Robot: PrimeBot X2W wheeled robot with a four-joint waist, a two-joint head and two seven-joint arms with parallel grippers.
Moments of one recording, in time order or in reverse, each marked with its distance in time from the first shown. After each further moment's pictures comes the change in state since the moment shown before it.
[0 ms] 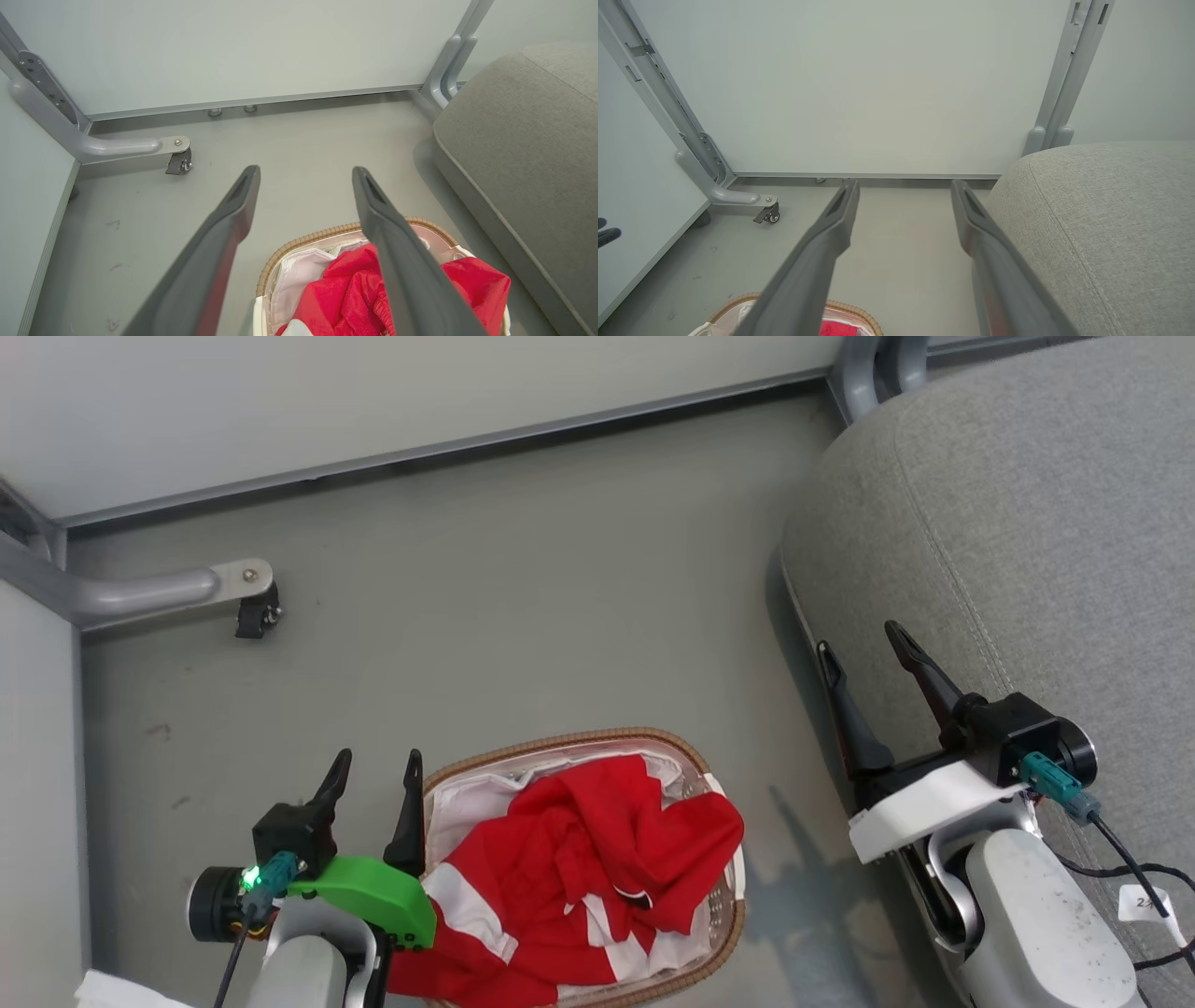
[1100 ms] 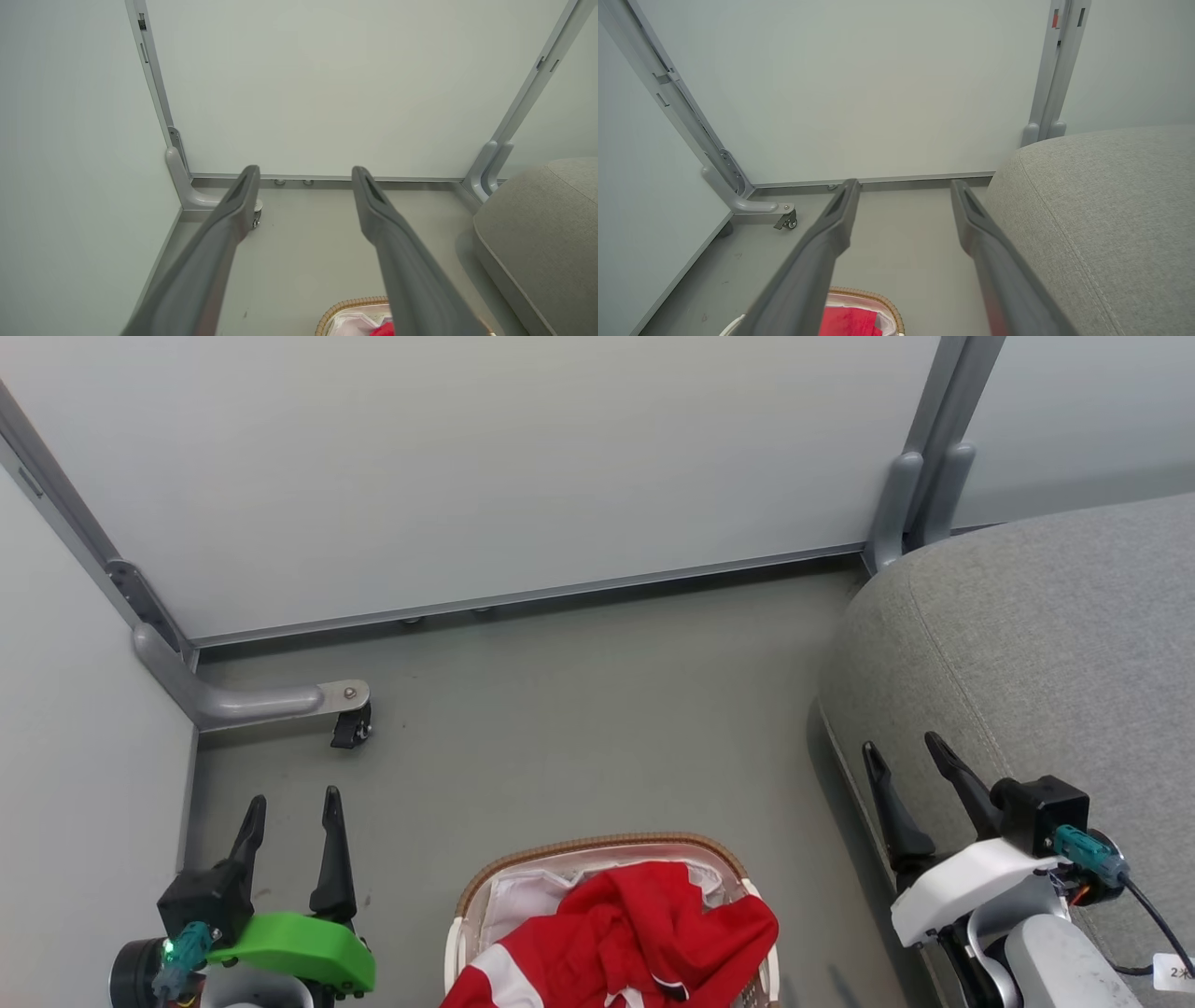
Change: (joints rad) left arm 0.163 0.004 0.147 -0.203 -0.014 0.008 0.034; right arm 0.126 -0.034 -0.033 0.082 0.117 -0.001 0.033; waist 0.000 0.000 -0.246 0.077
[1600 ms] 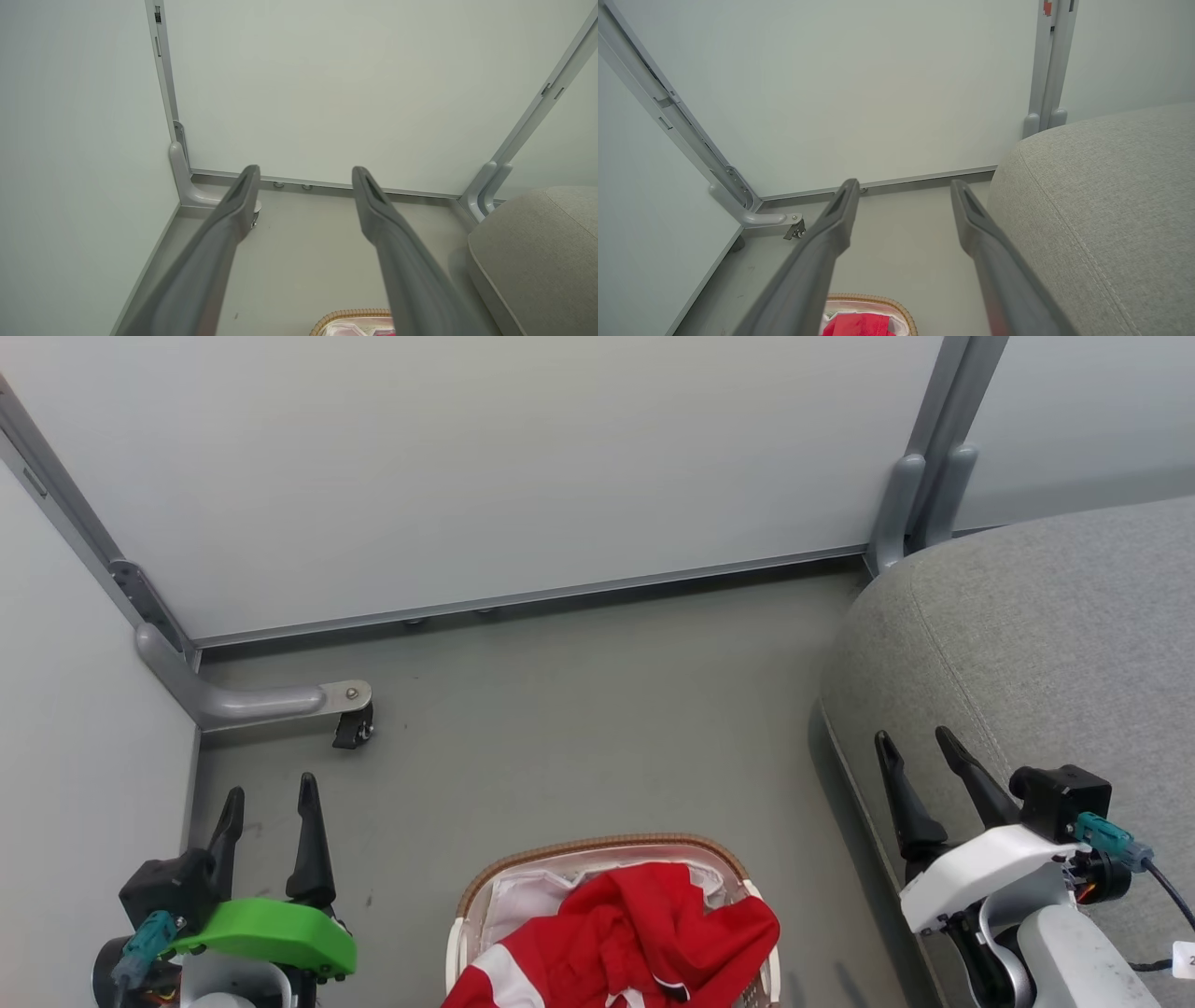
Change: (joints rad) left arm -0.016 0.022 0.010 -0.011 -0.099 0.004 0.032; right arm -0.010 -0.019 0.005 -0.007 0.112 0.000 0.031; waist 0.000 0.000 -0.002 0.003
